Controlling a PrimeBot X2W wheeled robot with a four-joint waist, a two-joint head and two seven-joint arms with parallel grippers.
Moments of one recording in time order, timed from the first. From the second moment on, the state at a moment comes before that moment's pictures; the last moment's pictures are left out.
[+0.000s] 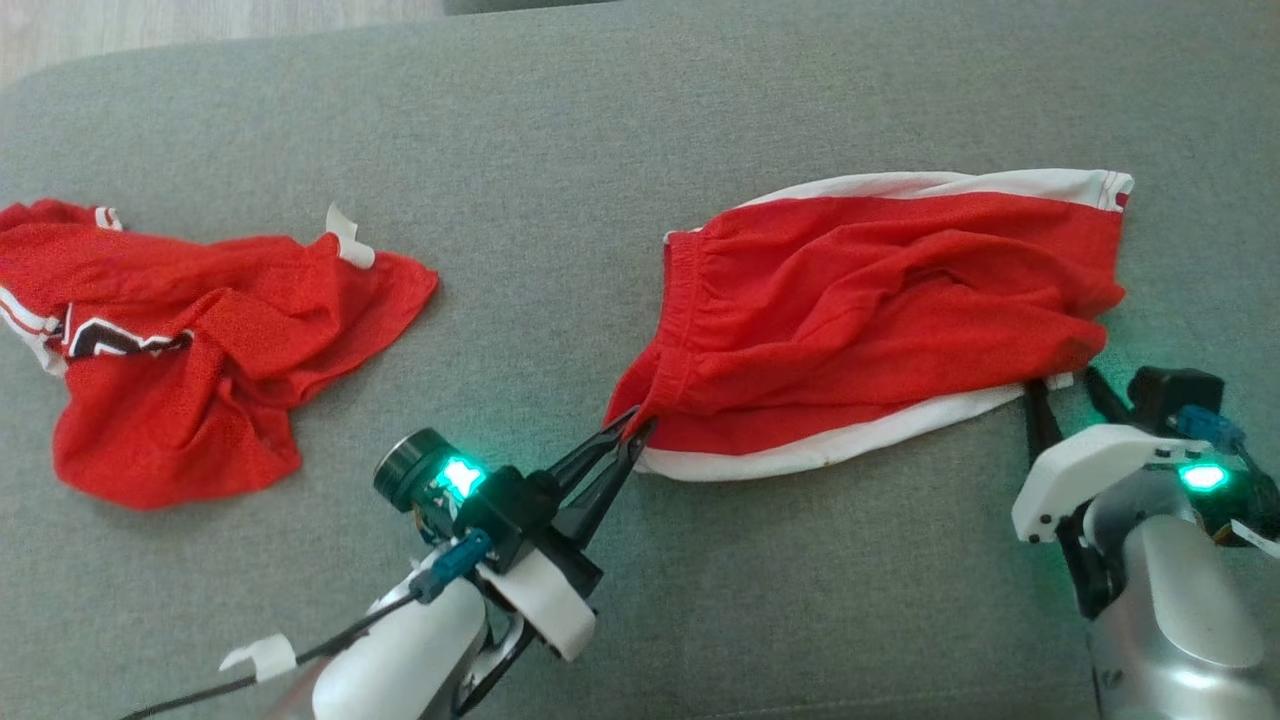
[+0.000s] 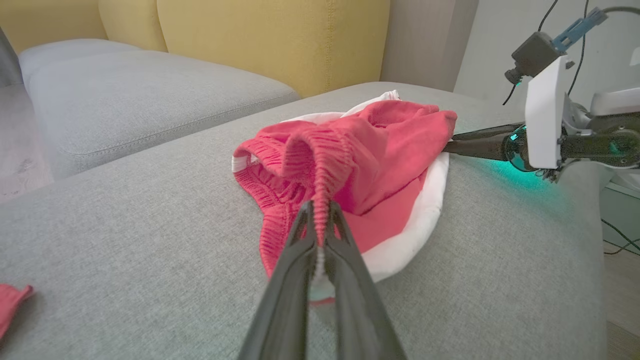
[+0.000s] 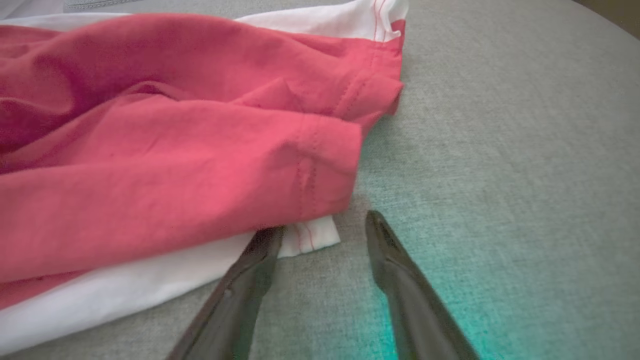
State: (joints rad) left arm -0.43 0.25 -0.85 0.37 -0.33 -0.07 -0.21; right arm -0.36 -0.05 -0.23 0.68 -0.07 0.13 0.03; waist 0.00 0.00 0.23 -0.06
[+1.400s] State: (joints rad) left arm -0.75 0.36 -0.68 0.31 -0.52 -0.09 -0.03; right arm -0.50 -0.05 -0.05 0.03 0.34 0.13 0.28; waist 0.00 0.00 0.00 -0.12
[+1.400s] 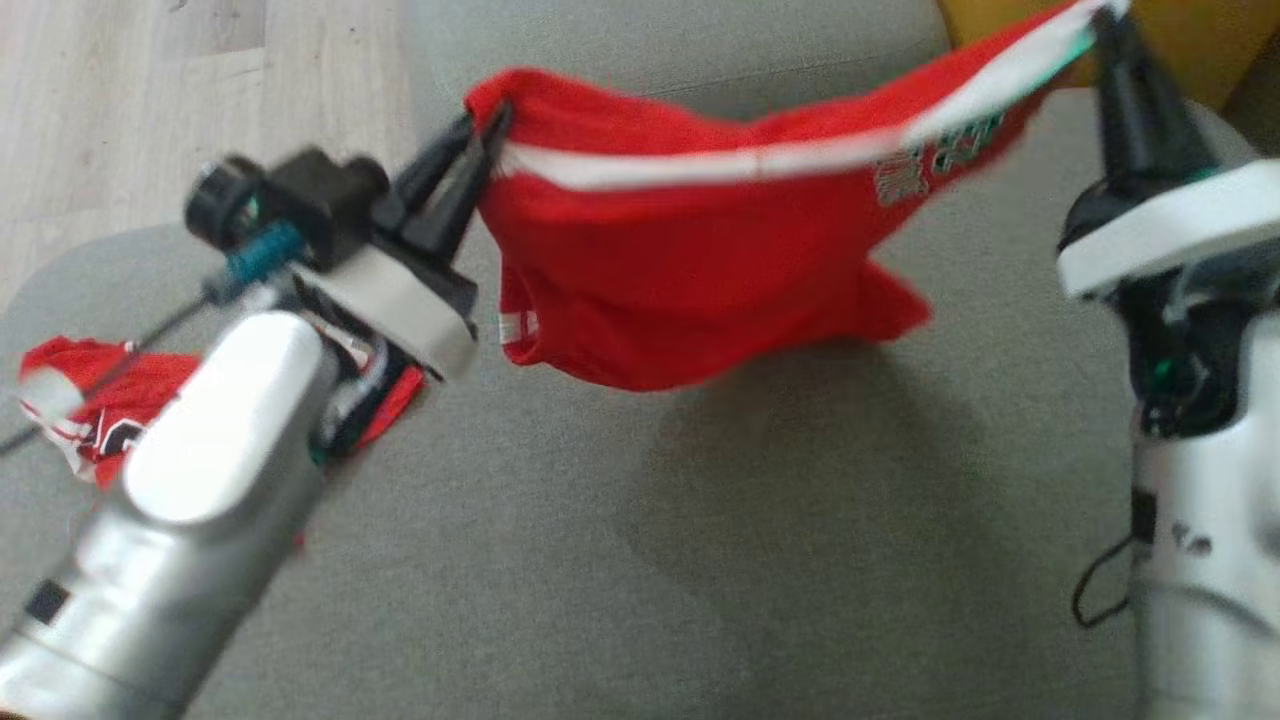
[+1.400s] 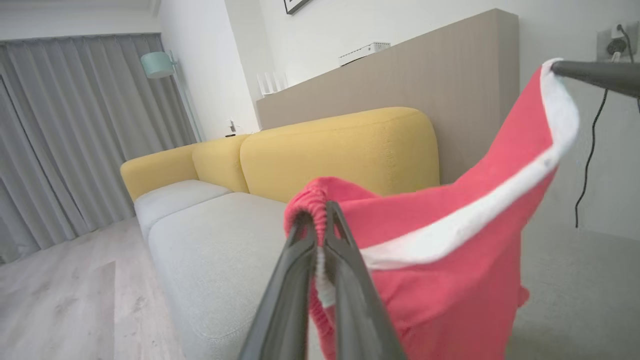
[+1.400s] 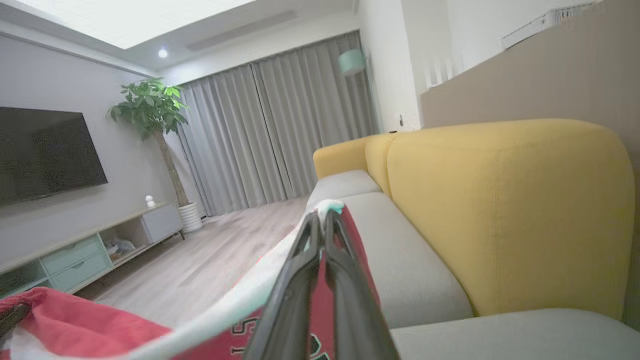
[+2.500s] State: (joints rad) left arm -1.46 0.26 -0.47 0.75 -0.73 -0.08 0.02; right arm -1.36 -0.08 -0.04 0.80 0.21 0.13 -0.11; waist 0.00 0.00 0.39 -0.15
